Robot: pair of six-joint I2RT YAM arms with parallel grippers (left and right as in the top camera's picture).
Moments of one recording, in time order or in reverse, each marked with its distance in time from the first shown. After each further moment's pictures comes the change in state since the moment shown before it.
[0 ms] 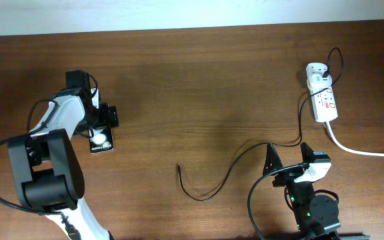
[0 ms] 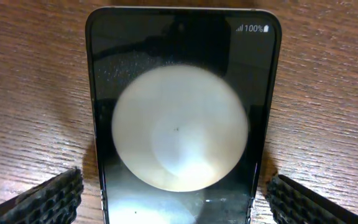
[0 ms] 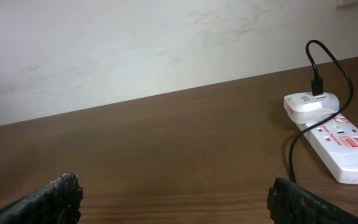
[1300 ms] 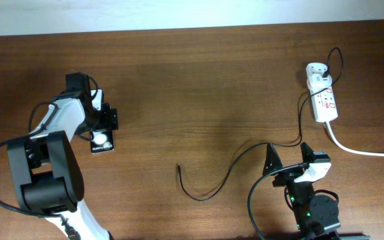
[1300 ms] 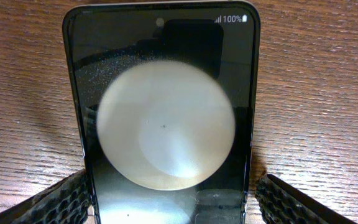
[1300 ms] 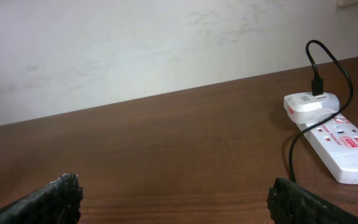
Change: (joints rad) left arm 0.004 -0.019 -0.040 0.026 0.045 0.076; right arm 0.000 0.000 0.000 0.000 0.000 0.000
